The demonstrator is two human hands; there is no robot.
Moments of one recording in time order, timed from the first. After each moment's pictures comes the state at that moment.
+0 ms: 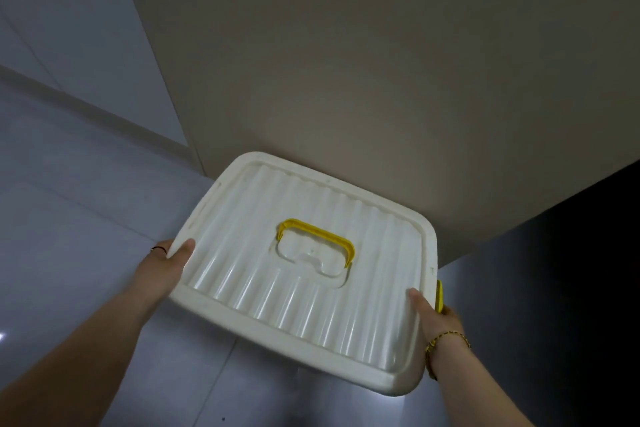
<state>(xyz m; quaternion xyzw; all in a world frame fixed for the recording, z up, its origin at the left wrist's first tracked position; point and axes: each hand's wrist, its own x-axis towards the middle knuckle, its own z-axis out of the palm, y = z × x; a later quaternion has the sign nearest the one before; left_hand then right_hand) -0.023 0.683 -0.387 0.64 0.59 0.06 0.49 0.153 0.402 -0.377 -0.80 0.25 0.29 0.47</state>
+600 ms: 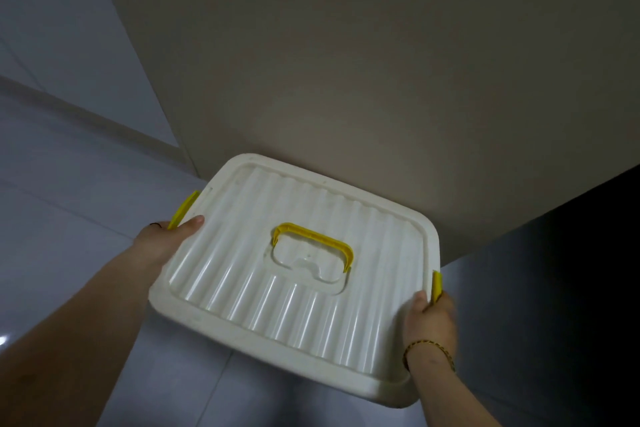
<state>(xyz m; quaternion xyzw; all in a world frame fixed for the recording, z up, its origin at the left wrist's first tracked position) 0.010 0.719 -0.390 0.57 0.59 0.07 0.57 0.146 0.416 -0.400 -0.92 0.13 0.13 0.36</state>
